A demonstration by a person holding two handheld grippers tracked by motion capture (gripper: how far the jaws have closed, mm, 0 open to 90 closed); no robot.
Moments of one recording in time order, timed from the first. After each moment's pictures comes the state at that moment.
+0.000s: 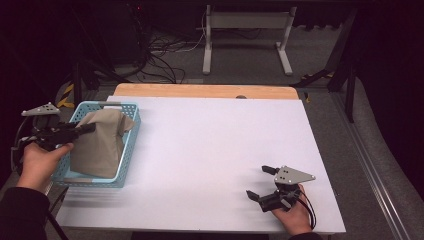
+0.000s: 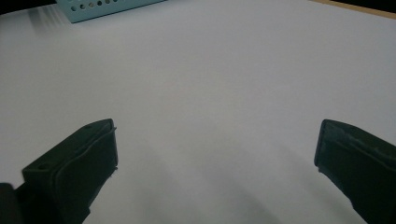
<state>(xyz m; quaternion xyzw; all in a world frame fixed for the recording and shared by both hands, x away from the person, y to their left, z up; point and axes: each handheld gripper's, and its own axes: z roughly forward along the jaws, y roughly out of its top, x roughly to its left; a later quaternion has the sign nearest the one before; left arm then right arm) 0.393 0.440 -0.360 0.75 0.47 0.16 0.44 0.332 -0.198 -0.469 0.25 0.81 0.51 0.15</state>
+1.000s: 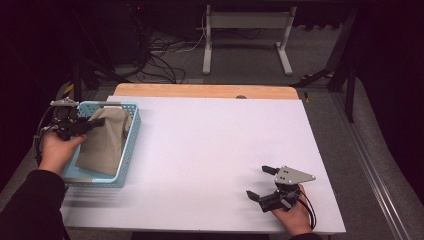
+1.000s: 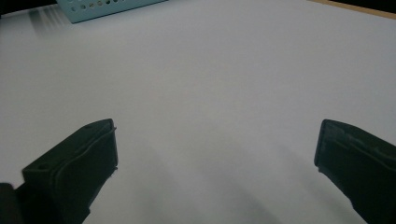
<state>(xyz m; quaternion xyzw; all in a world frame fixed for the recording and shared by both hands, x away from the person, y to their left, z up) 0.443 0.432 -0.384 0.75 0.51 0.17 0.38 0.332 -0.198 -0.469 0.25 0.81 0.51 0.15</state>
